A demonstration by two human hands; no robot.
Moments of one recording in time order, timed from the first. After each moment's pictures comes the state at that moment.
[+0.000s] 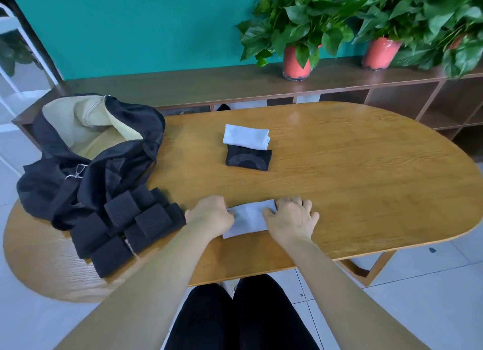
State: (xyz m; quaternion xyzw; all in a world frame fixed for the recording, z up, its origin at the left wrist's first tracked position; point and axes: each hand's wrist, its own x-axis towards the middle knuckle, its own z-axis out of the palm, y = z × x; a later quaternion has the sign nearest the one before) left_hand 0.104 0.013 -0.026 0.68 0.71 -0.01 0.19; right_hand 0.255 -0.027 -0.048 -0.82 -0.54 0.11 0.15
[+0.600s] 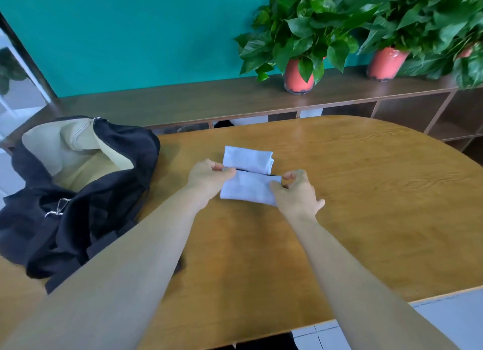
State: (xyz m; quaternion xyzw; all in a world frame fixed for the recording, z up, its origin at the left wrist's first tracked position) left_hand 0.111 0.125 0.024 0.55 0.65 0.32 0.42; right_hand 0.276 0.070 -0.008 -0.78 -0.43 0.23 0.40
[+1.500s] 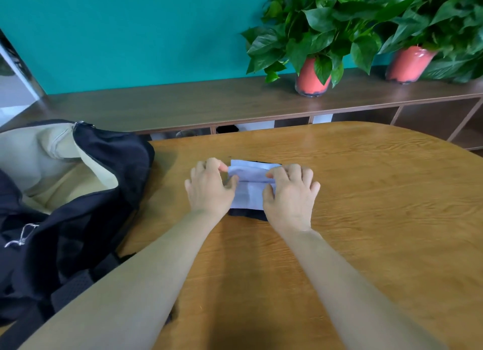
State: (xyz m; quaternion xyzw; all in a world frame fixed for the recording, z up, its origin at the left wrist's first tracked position) left_hand 0.119 0.191 -0.031 0.67 0.66 0.34 0.06; right_hand 0.261 0.149 -0.044 -0.71 -0.59 -0.11 0.37
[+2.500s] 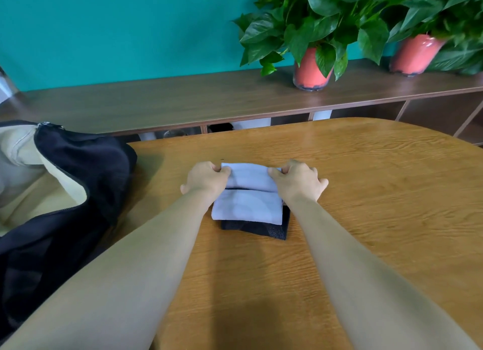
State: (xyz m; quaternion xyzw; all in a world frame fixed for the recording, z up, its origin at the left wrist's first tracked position) left_hand 0.131 0.263 -0.040 0.57 0.73 0.25 0.28; right_hand 0.301 0.227 -0.044 -0.82 -0.47 0.14 0.28
